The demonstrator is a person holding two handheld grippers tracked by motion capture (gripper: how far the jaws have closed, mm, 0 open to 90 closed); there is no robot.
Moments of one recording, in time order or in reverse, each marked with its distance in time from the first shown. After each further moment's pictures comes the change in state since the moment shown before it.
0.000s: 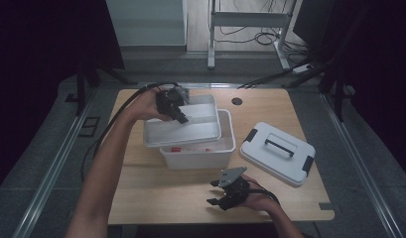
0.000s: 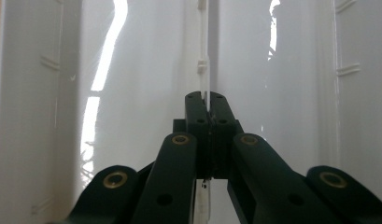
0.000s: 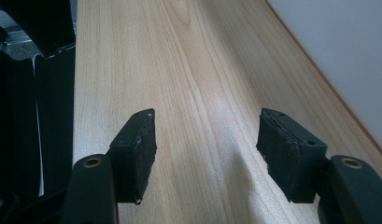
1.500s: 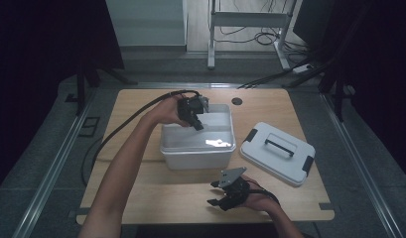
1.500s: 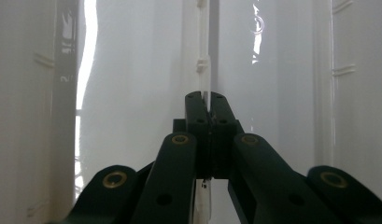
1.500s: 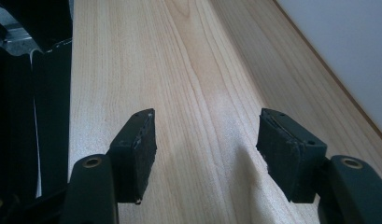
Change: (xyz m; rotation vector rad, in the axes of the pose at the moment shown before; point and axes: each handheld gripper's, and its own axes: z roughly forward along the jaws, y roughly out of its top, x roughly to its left) left arm 0.003 0.033 0.051 0.039 -0.042 0.050; right arm -0.001 -0.004 0.003 0.011 0.005 0.005
